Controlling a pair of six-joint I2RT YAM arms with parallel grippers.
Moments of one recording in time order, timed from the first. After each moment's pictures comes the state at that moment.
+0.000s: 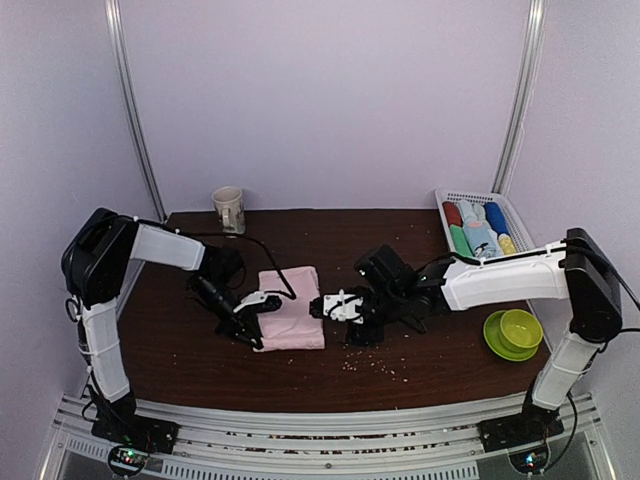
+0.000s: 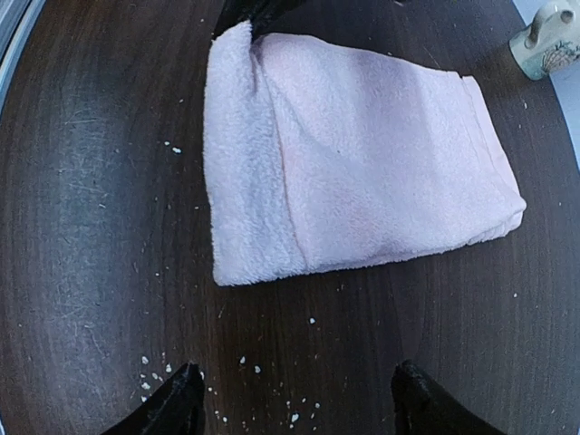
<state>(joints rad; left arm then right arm) -0.48 1.98 1.17 -0.83 0.79 1.14 0.94 1.72 1.09 -0.24 -0.10 -0.64</state>
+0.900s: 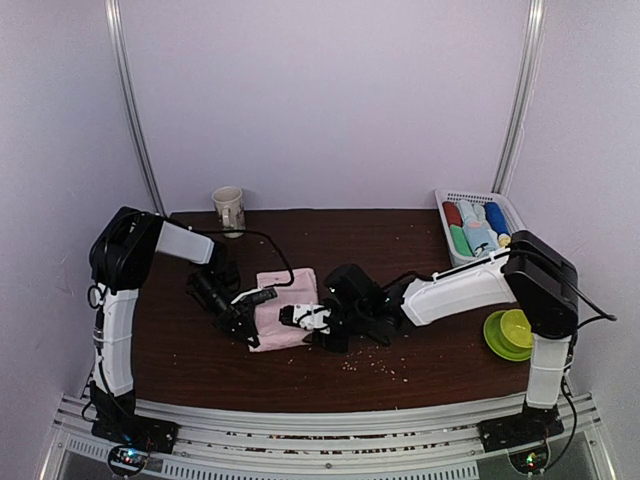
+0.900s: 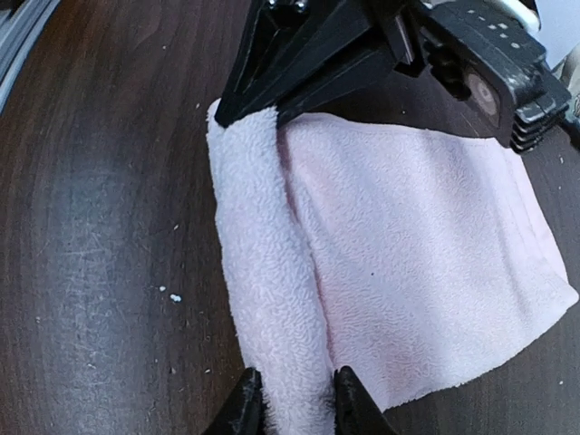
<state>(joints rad) -0.38 2.23 1.39 -1.21 0.95 1.19 1.00 1.95 1.15 0.05 -0.15 -0.54</state>
